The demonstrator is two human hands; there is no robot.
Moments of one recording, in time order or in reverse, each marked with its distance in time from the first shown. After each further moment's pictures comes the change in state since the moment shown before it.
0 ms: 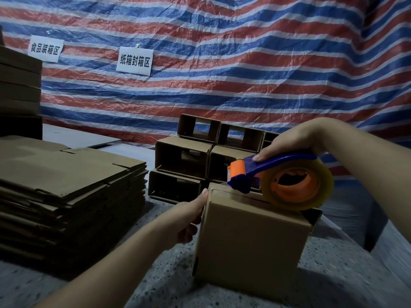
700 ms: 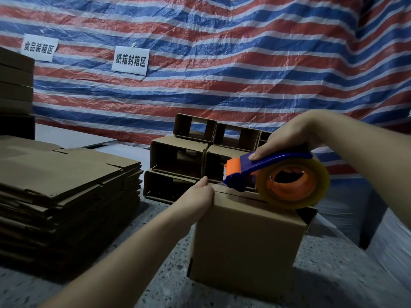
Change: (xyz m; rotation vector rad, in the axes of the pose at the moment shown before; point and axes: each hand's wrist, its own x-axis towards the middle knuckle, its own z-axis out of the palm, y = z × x) left_hand -0.001 0.034 0.031 0.065 0.207 0.233; right_hand -0.007 -0.008 -0.003 -0.079 -0.009 0.041
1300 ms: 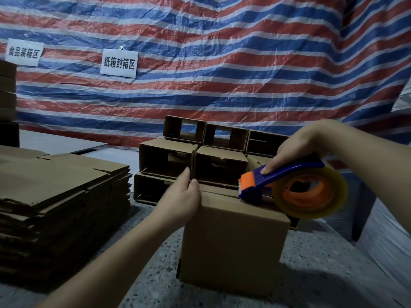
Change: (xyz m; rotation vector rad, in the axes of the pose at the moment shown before) left_hand -0.008 0.002 -0.004 0.283 0.111 0.226; right_hand -0.011 0.044 0.008 -0.073 -0.011 0.134
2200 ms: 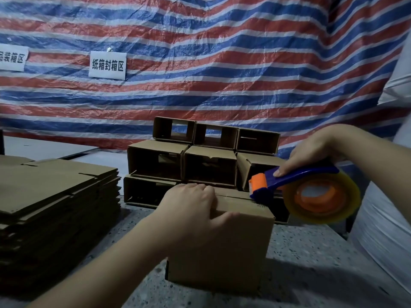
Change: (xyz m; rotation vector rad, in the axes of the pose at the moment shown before) left_hand -0.020 0.033 0.021 1.032 -0.128 0.478; right_hand 0.001 0.061 0.007 0.071 0.051 0.081
